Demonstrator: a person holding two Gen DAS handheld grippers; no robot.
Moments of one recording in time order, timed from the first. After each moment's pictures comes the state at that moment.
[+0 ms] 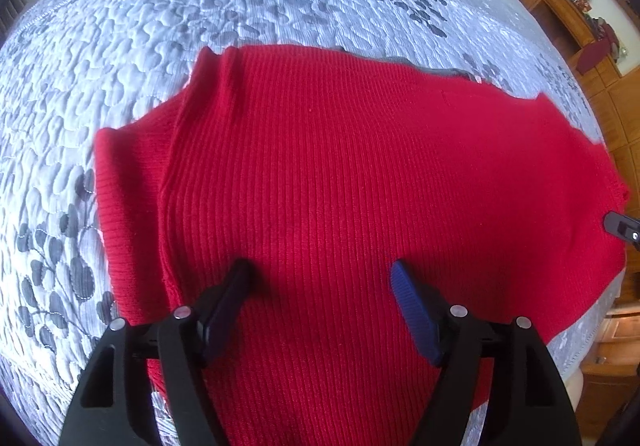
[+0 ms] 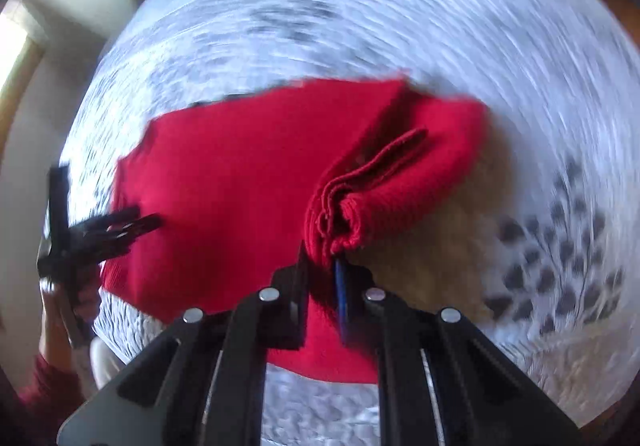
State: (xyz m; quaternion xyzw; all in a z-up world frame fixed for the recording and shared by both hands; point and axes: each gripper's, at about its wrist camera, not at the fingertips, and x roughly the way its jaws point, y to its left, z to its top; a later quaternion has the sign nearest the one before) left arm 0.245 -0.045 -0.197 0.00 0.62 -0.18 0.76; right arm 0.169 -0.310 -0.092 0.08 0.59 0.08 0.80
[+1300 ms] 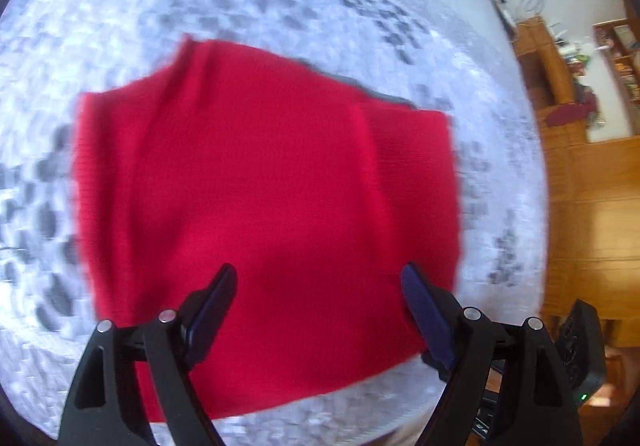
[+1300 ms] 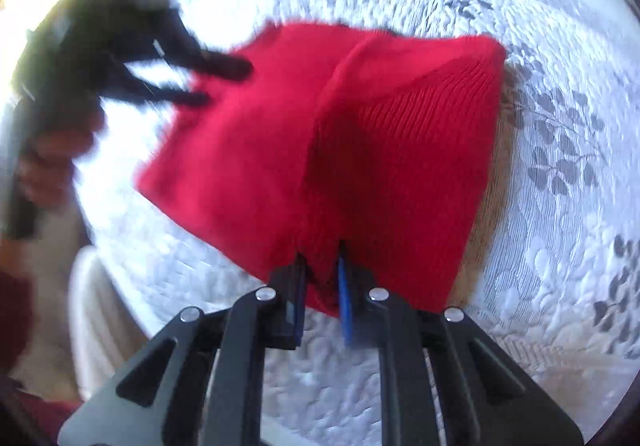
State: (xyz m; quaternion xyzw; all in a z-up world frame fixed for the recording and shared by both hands) left arm 0.245 -0.051 -0.164 -0.16 0.67 -0.22 0.69; right arm 0.120 -0.259 -0.113 0.09 0.58 0.21 0.78
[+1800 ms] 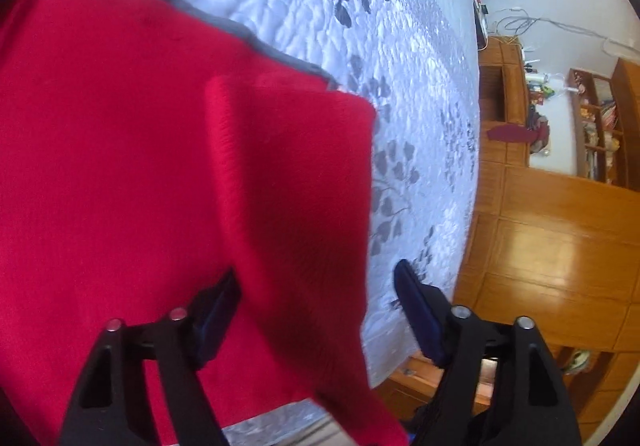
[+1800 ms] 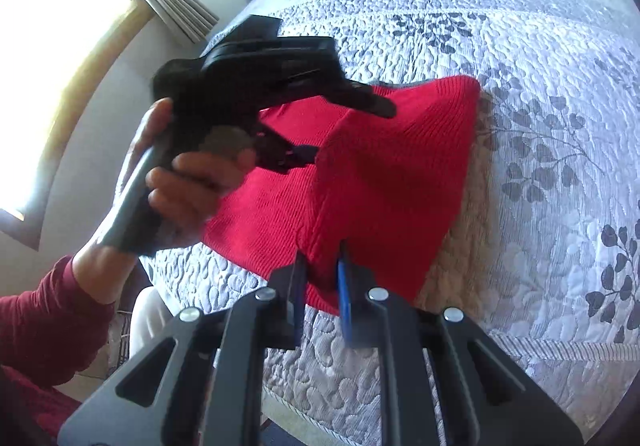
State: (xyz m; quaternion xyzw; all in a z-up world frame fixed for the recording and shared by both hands) left arm 0.286 -0.133 -0.207 -0.31 0.70 -0.28 0.59; right arm 0.118 -0.296 -0.079 0.14 0.54 0.23 0.80
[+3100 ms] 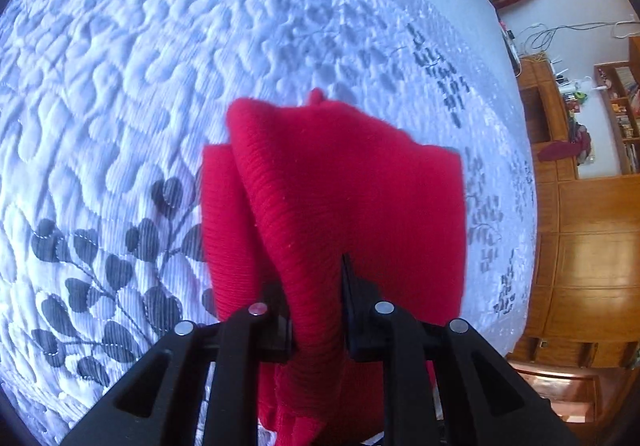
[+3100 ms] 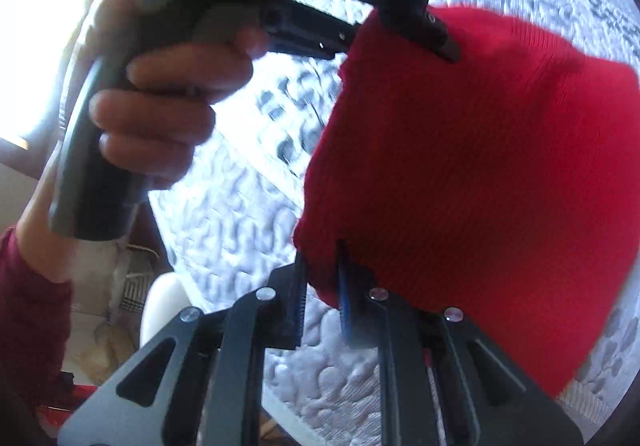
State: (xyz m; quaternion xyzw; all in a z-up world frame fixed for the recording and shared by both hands) left arm 0.298 0.063 -0.200 -0.21 0.65 -0.20 0.70; right arm 0.159 -0.060 -0.154 0.06 0.62 0.33 0.71
